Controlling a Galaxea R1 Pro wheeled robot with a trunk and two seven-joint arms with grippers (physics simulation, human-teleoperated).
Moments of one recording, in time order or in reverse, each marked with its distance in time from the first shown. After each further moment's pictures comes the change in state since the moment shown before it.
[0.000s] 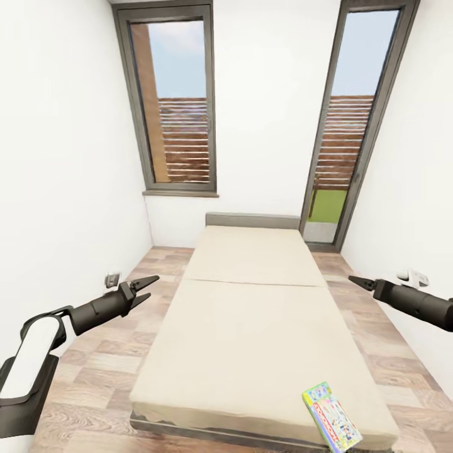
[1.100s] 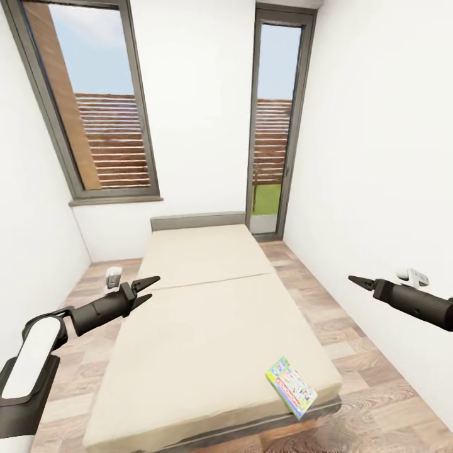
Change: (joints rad) left arm 0.001 -0.005 -0.003 0.004 0.005 0.001 0.000; right arm -0.002 0.000 0.001 0.001 0.000 0.000 -0.003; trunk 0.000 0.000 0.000
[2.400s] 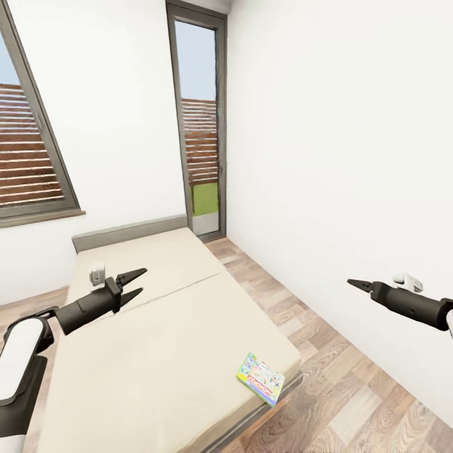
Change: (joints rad) left arm 0.002 0.009 0.081 -0.005 0.096 0.010 0.001; right arm -0.045 0.000 0.003 0.146 -0.003 0.000 0.003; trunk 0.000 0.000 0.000
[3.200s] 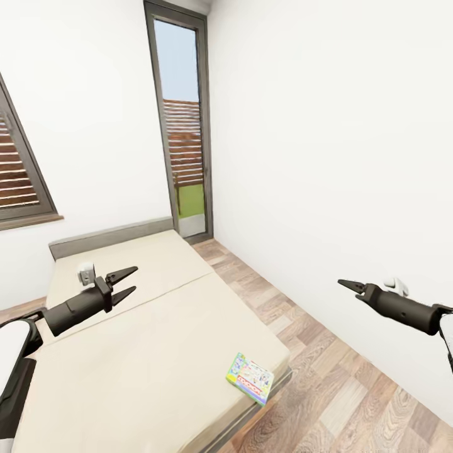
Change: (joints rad) left arm 0.013 0.033 0.028 -0.008 0.056 0.005 -0.006; right arm 0.022 0.037 0.002 0.019 -0.153 0.000 0.004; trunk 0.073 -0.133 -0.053
